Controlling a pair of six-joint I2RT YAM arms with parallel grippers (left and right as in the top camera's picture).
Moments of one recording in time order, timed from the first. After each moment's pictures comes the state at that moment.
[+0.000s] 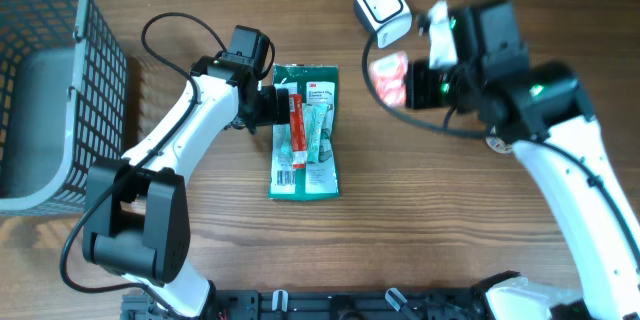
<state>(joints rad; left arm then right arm) -0.28 1.80 1.26 -0.83 -0.03 -0.34 0.36 1.45 1.59 -1.08 -0.12 0.24</state>
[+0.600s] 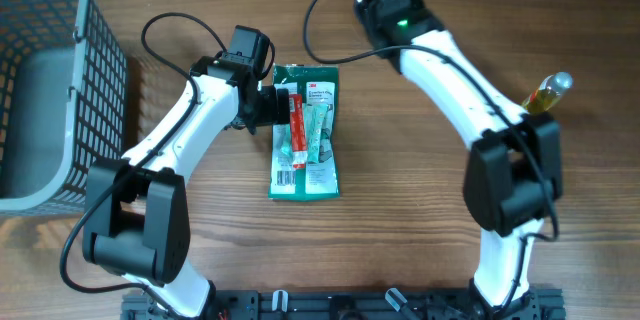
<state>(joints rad) -0.28 1.80 1.26 -0.83 -0.03 -0.34 0.43 2.10 1.72 -0.30 0.57 -0.35</state>
